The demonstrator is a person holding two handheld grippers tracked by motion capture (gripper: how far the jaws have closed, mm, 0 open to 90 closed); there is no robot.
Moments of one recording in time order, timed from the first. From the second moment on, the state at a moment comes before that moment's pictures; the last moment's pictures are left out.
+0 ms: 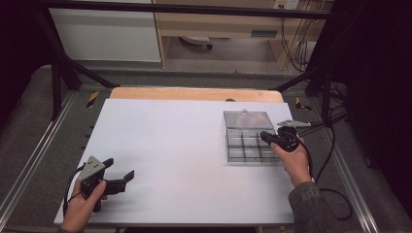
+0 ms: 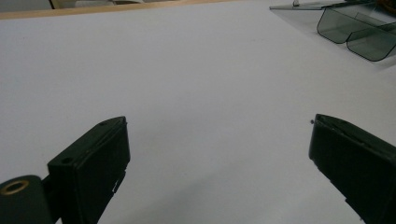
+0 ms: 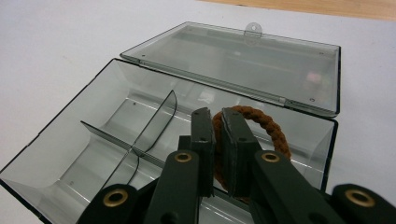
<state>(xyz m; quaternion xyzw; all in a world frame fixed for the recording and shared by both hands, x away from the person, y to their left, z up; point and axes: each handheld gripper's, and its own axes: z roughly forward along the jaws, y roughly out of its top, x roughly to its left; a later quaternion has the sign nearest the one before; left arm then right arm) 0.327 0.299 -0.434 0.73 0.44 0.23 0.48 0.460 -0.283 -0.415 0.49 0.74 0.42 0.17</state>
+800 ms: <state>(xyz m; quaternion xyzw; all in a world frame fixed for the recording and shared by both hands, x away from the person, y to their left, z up) 0.327 0.299 -0.435 0.73 0.44 0.23 0.48 0.464 -0.287 -0.426 0.51 0.73 0.42 0.16</state>
